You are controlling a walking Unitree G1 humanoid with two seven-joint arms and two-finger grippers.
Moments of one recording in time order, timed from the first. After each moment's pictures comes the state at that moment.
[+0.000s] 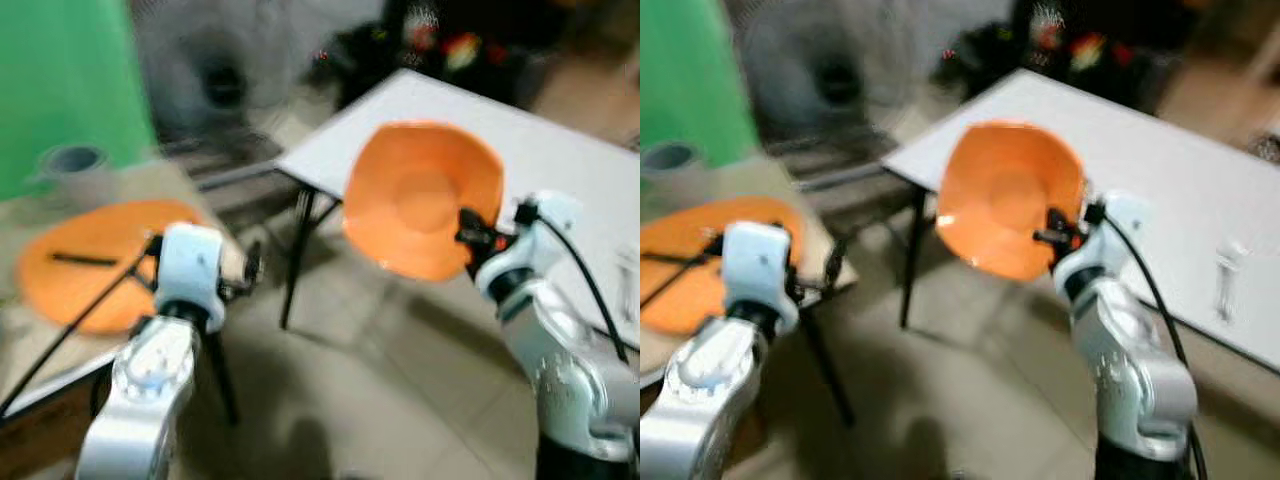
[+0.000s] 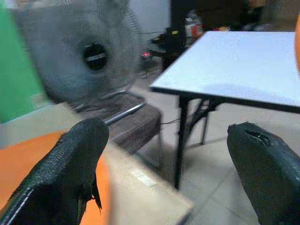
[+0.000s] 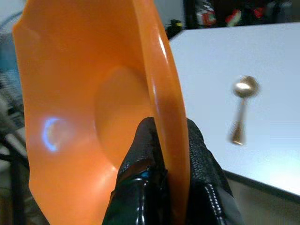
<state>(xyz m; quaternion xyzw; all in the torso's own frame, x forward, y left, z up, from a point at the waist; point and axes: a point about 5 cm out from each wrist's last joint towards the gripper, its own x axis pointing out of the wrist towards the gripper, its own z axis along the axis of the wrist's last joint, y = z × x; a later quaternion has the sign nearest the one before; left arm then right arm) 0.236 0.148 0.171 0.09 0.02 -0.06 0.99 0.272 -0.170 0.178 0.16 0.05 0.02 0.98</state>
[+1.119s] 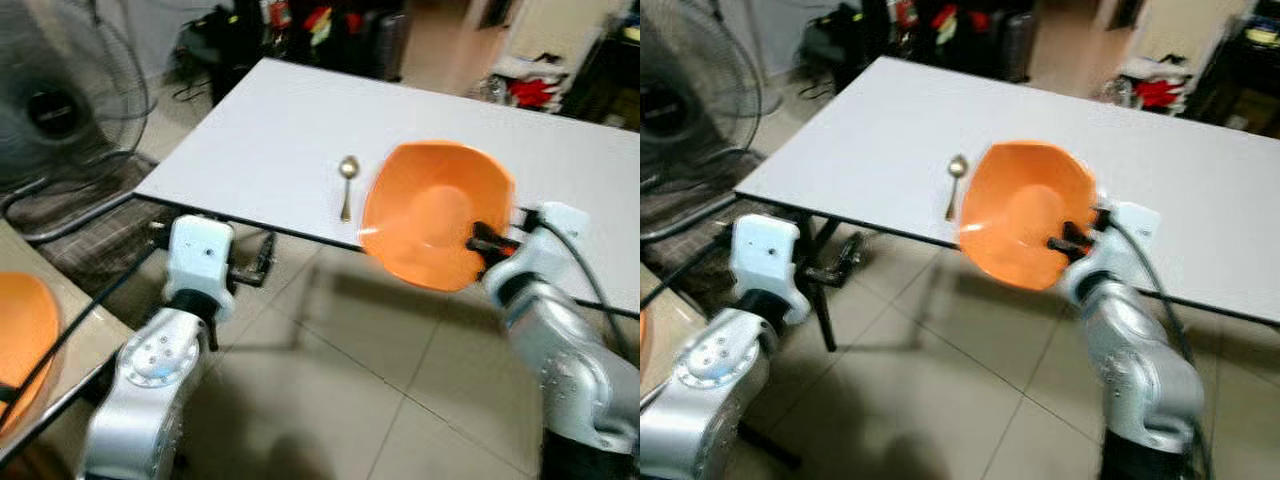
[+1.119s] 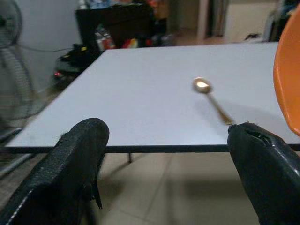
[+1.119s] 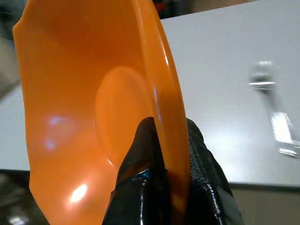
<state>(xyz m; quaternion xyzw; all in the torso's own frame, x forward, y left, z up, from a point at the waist) 0.244 0.149 0.172 0.08 0.01 -0.09 0.99 0.278 -0.172 0.169 0.17 0.09 0.00 0.98</state>
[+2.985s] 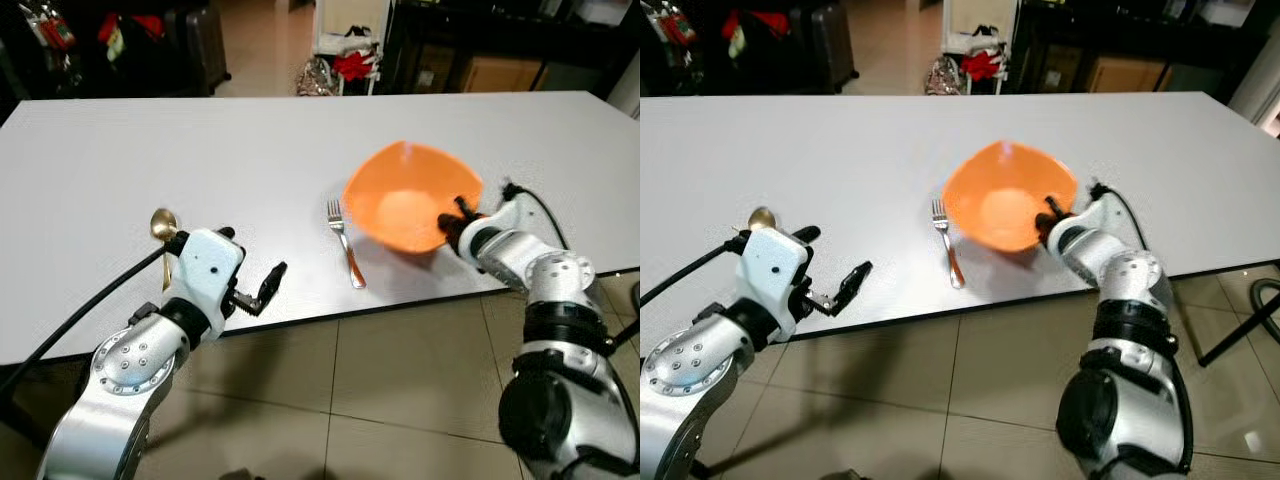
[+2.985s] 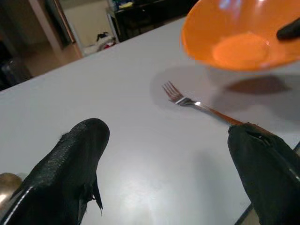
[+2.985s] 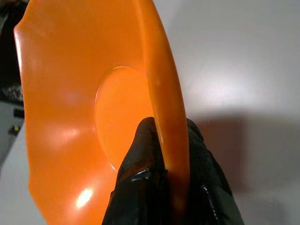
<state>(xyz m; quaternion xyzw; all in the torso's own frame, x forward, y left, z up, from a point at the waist) 0.232 0.154 0.172 0.16 0.04 -0.21 0.96 0.366 -0.197 0.142 0.45 0.25 -0.05 0.86</state>
